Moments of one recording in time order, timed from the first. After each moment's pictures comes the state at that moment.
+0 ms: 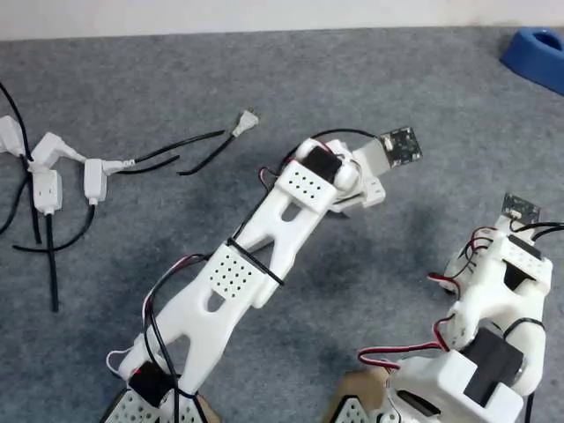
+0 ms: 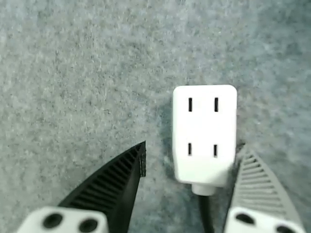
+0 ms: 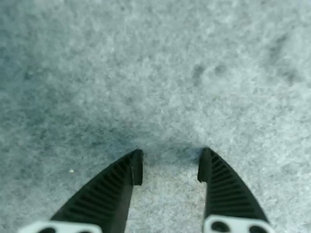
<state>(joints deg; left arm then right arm) 30.9 79.1 -84.4 77.2 -29.8 29.7 -4.4 42.8 51.8 6.8</state>
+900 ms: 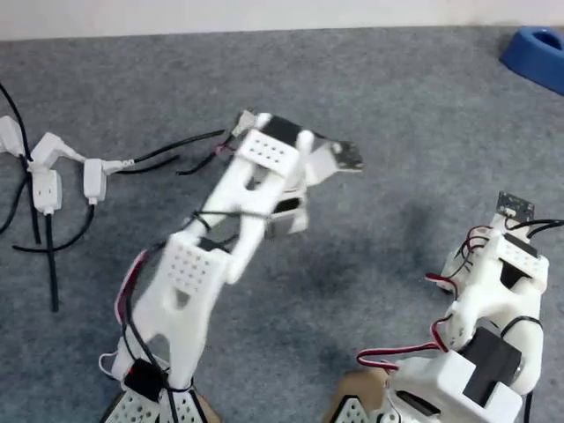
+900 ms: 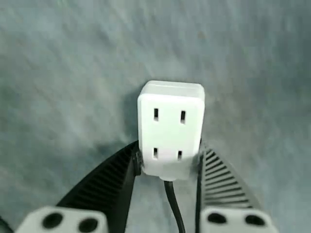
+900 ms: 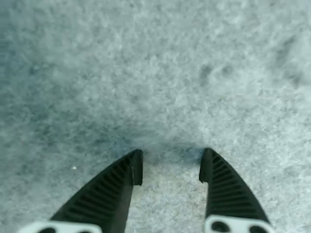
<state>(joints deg) 19.6 52.1 -45.8 100.9 -41.0 26.5 -4.4 42.9 51.8 7.3</state>
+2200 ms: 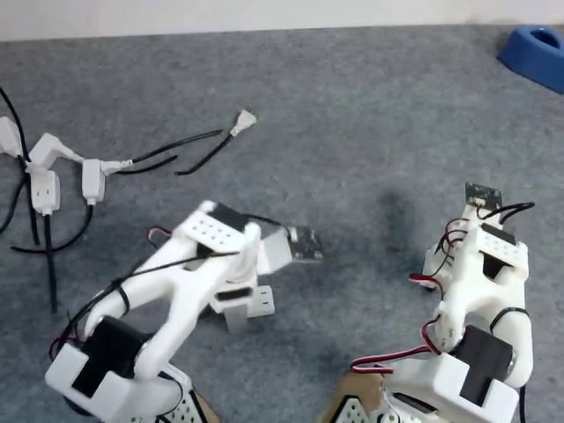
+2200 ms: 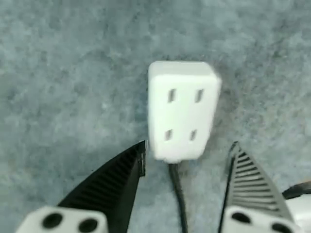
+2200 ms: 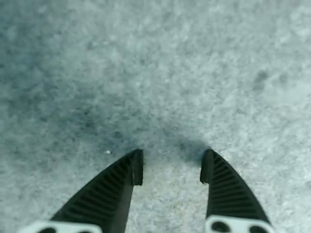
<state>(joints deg) 22.0 -6.4 40.1 71.3 -43.1 20.0 -4.5 43.0 53.9 10.4</state>
